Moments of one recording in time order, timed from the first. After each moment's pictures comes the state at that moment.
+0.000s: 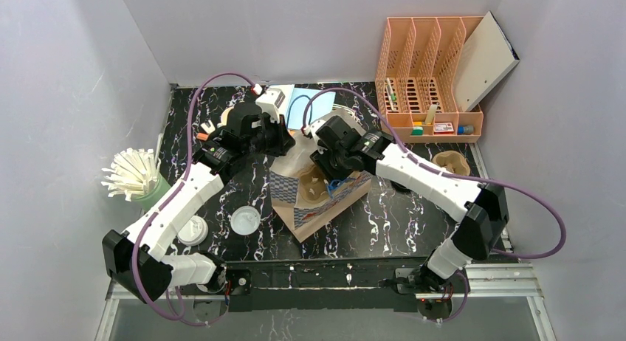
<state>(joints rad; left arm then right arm) -0.55 1.24 1.19 -0.45 0.14 -0.30 0.91 1.57 1.47 -0.90 0.10 0.06</state>
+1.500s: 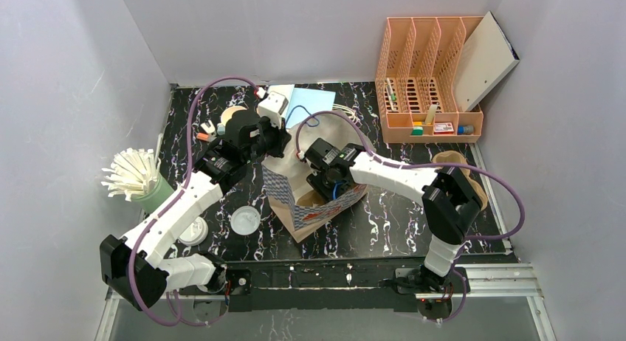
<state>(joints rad) -0.57 1.18 1.09 -0.29 0.04 -0.09 0.93 1.76 1.33 -0.82 0.02 0.14</state>
